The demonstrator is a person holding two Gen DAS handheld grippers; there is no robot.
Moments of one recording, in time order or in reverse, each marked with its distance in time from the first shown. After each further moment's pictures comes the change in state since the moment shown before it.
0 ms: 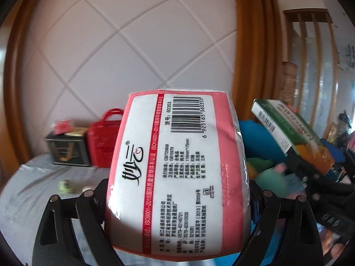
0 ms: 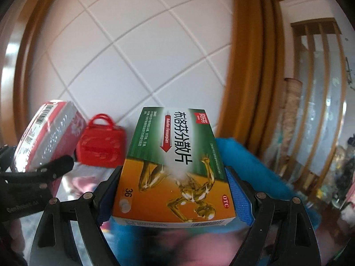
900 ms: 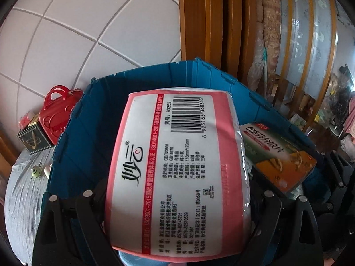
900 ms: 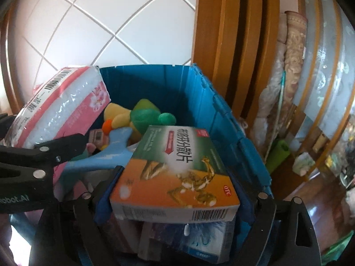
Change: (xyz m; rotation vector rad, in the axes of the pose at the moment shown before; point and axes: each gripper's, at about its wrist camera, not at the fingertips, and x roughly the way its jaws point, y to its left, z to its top) left arm 0.120 -0.241 -0.025 0.156 0.381 0.053; right arm 0.091 -0.228 -0.100 0.051 0.369 0.128
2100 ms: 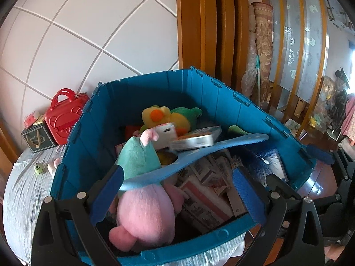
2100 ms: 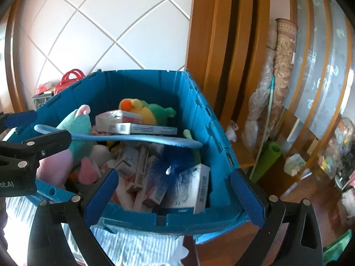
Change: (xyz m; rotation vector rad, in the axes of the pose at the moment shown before) left arm -0.057 -0.010 -0.032 -0.014 -0.081 -0.021; right arm -0.066 -0.010 -0.031 -0.014 -0.047 -0.032
